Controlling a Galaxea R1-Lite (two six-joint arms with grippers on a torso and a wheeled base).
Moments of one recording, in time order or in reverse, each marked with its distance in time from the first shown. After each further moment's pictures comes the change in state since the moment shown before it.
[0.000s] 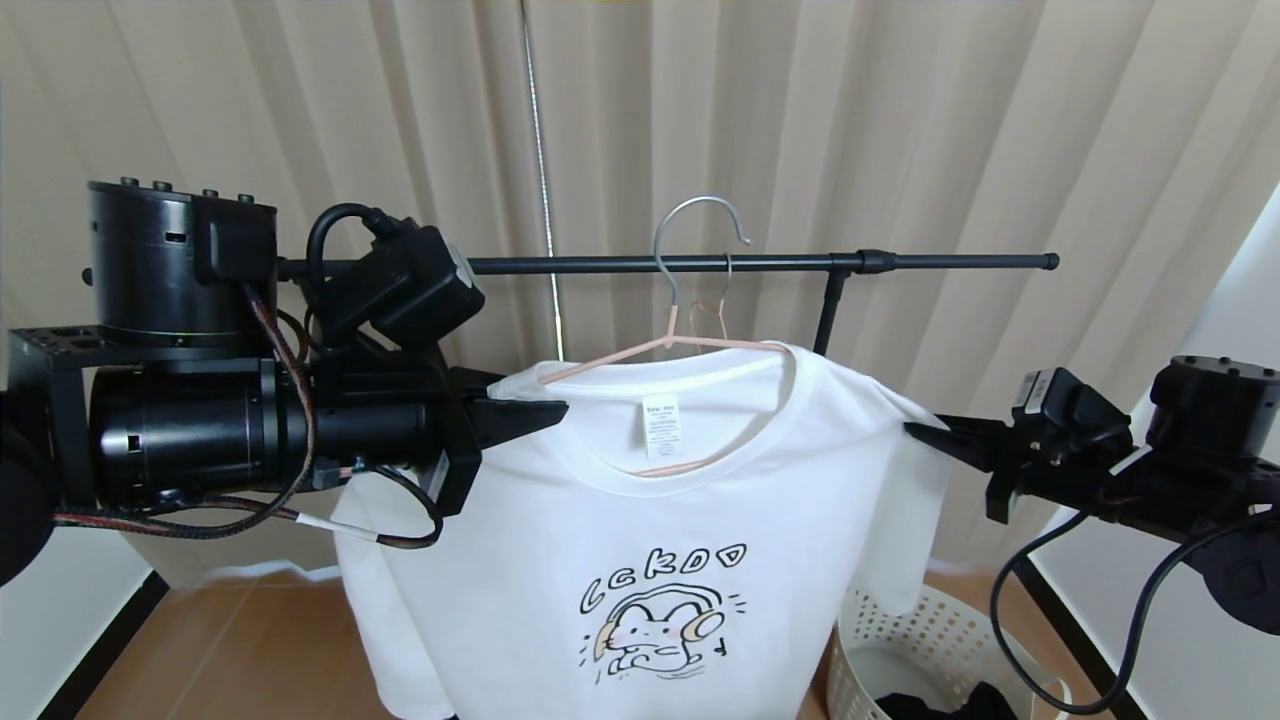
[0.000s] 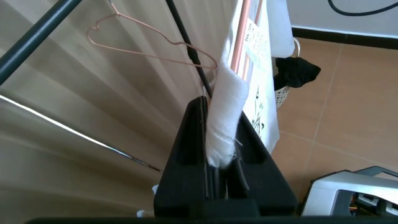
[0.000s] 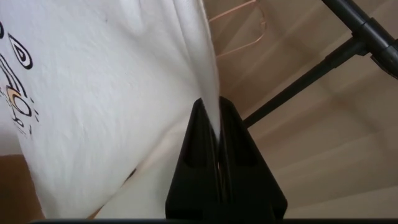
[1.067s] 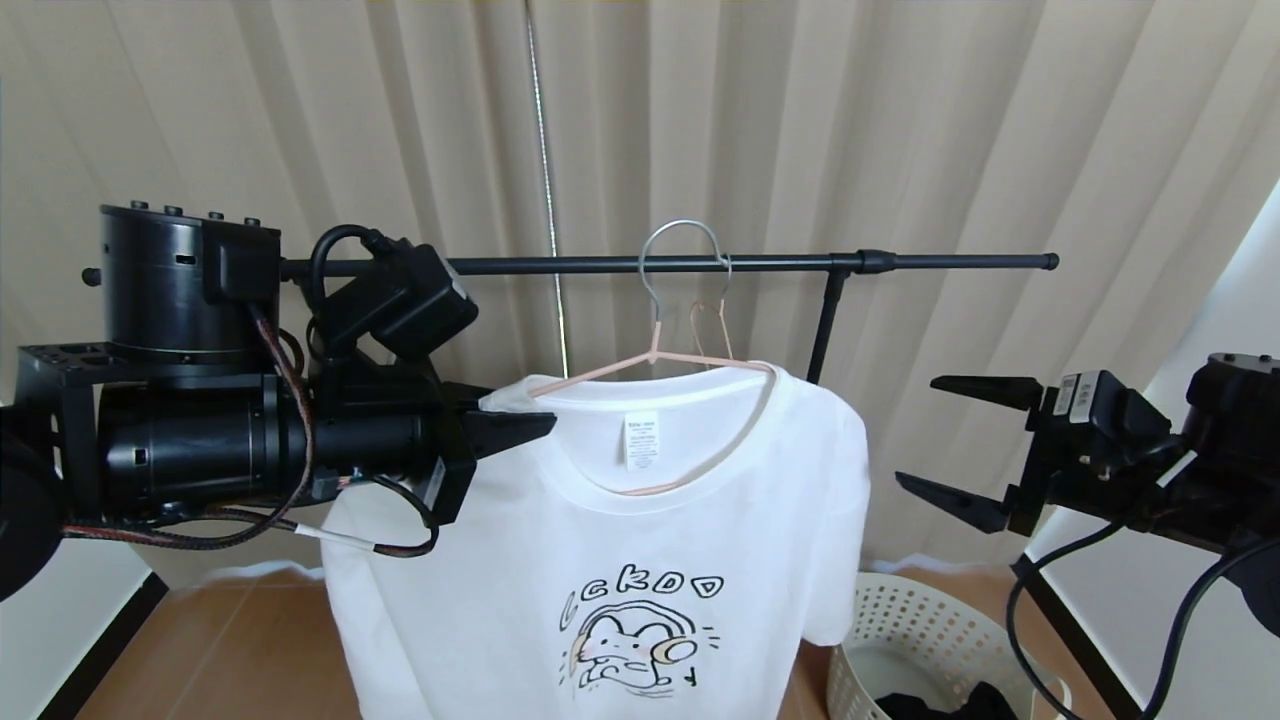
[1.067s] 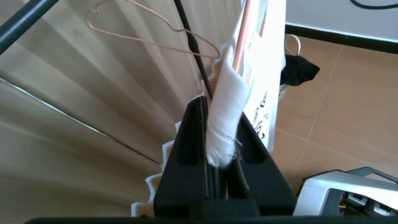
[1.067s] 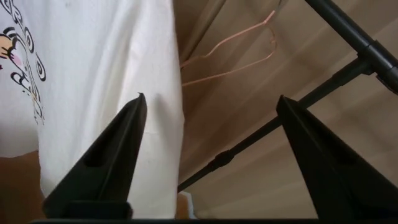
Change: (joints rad) left arm 0.018 0.005 0.033 -0.006 0.019 -0.056; right arm 0.007 -0.083 0.045 0.019 0.112 0.006
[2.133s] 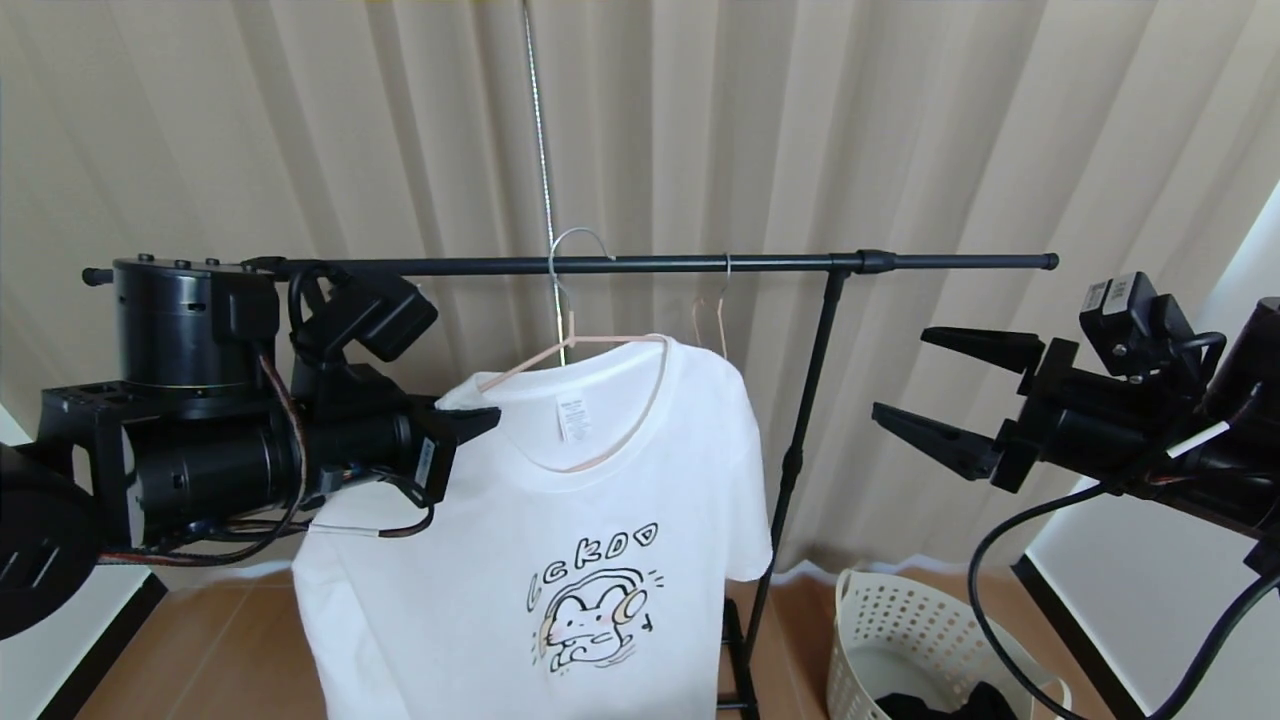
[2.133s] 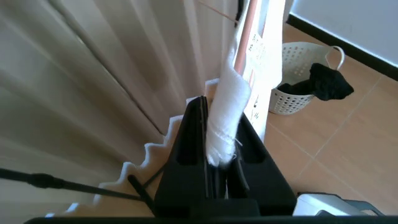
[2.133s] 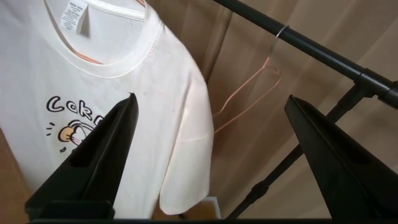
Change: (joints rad) left arm 0.082 0.038 0.098 -0.135 0.198 -0.195; right arm 0.167 -0.138 -0.043 -0.002 -0.185 0.408
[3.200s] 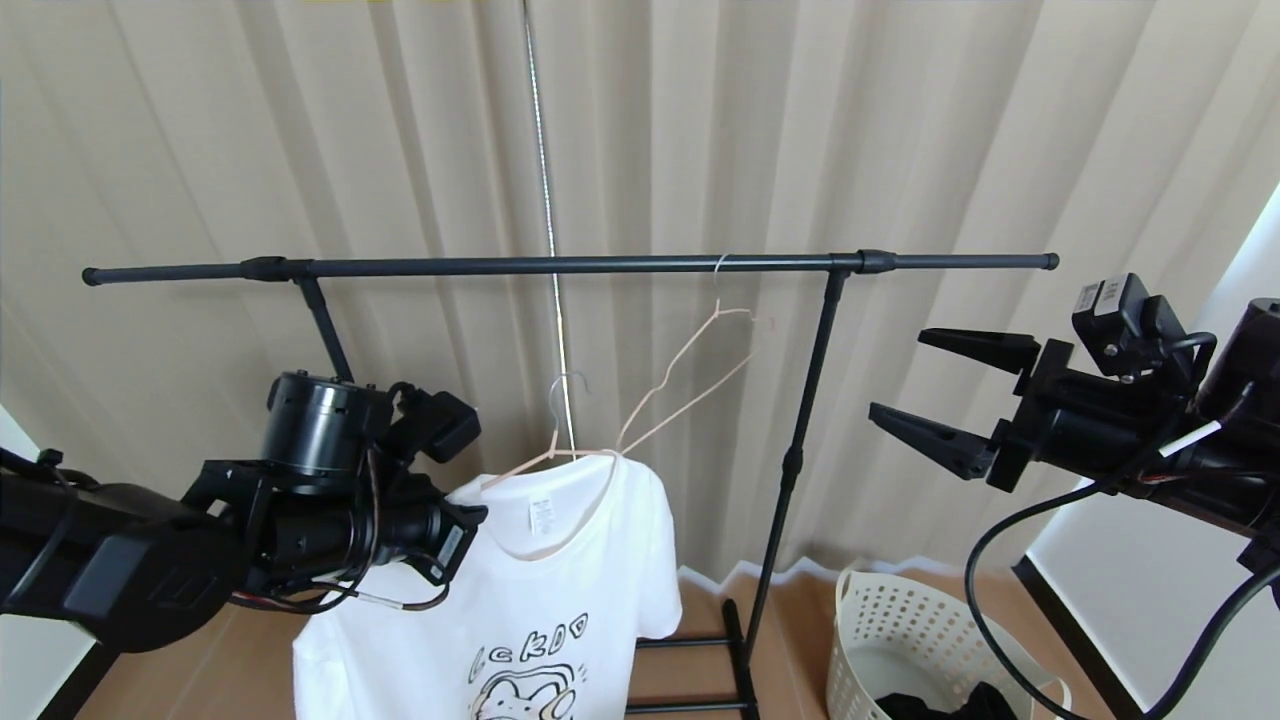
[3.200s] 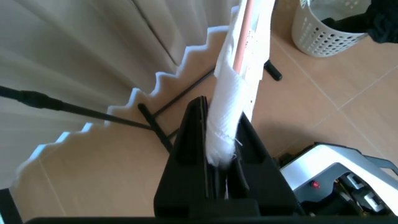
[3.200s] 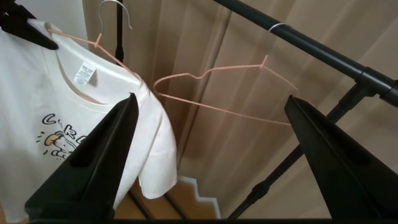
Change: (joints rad) left arm 0.026 0.202 0.099 -0.001 0.149 0.046; right arm 0.003 0.010 -0.004 0.000 -0.007 -0.001
